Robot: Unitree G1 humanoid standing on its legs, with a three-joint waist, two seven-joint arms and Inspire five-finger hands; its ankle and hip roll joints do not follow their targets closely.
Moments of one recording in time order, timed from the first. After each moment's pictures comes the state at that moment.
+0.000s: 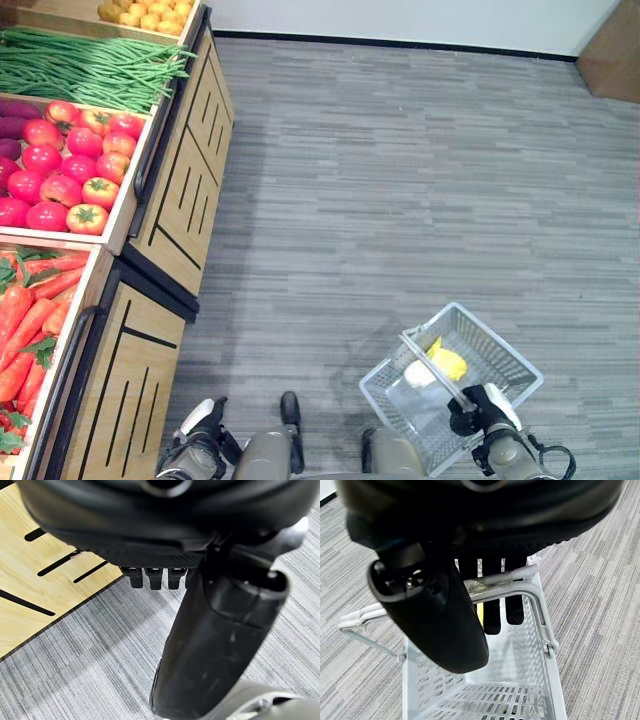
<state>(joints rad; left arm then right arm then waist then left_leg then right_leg) -0.14 0.28 -0.40 1.32 0.20 -0.10 0.25 -0.04 -0.41 0.29 1.12 -0.14 -0.14 -0.28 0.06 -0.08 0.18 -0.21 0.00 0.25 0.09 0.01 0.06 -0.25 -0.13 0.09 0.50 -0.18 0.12</state>
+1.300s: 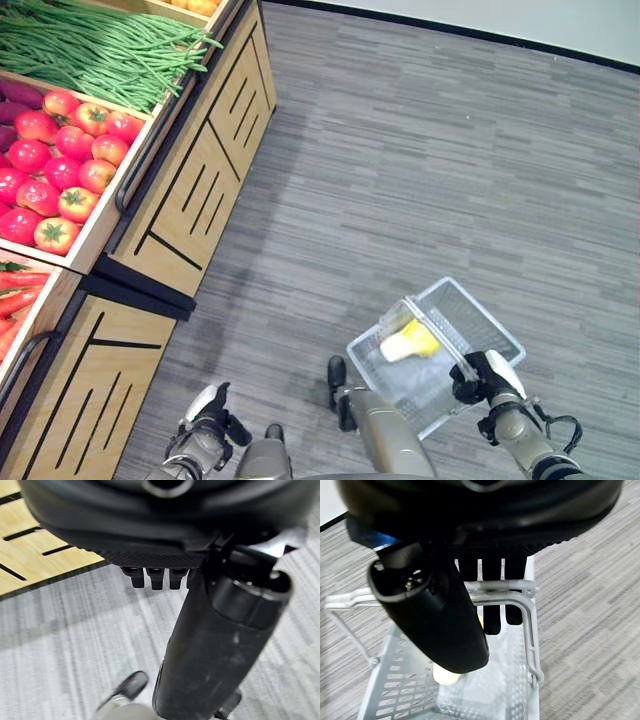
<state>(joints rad) -0.20 0.25 -0.36 1.31 0.18 -0.08 0.28 -0.07 -0.50 0.32 0.97 -0.15 -0.17 -0.28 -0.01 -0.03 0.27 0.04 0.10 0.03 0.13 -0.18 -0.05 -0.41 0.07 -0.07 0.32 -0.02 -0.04</state>
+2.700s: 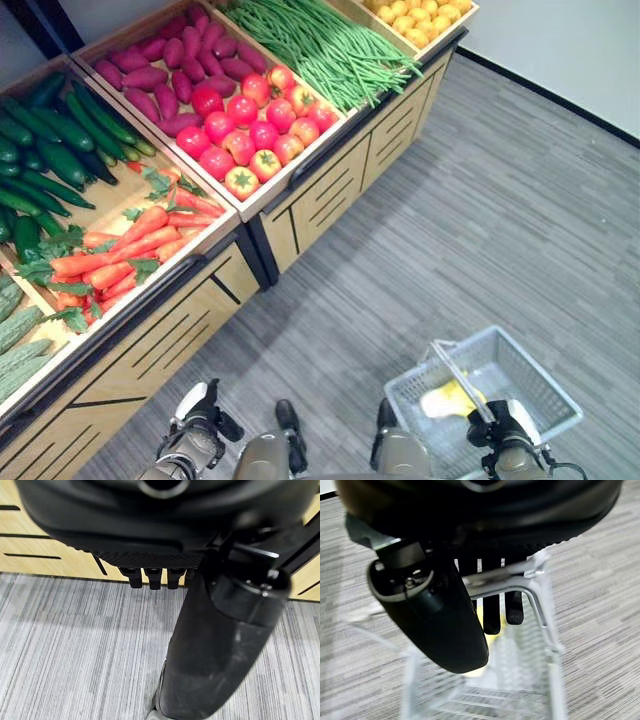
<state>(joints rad) -0.18 0.30 -0.38 1.33 0.16 -0.09 0.31 -0.07 -0.36 0.21 1.31 -0.11 -0.15 -0.35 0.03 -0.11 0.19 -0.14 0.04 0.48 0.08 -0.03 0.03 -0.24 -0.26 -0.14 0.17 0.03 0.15</state>
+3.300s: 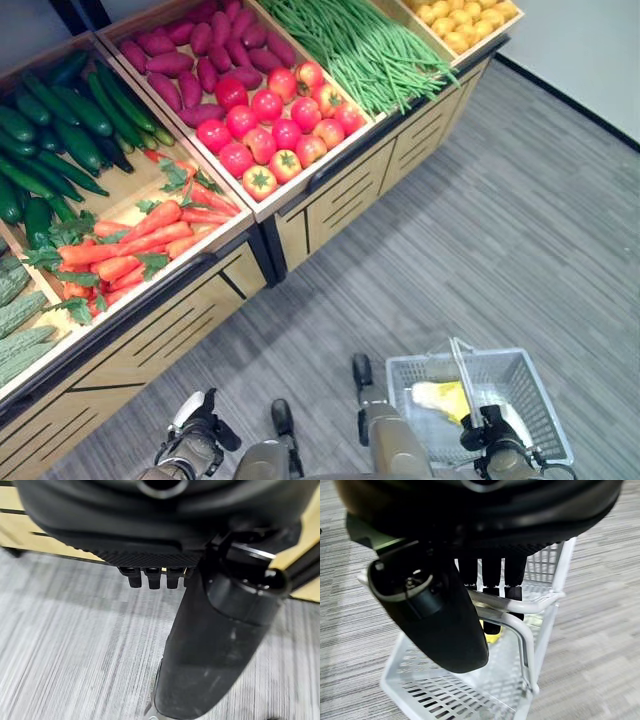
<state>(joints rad) -0.19 0.28 -0.35 1.39 0.14 -0.09 0.28 -0.09 -0.35 0.21 1.35 -0.11 -0.14 -0.35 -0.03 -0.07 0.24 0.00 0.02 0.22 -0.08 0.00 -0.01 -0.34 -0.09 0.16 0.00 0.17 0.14</state>
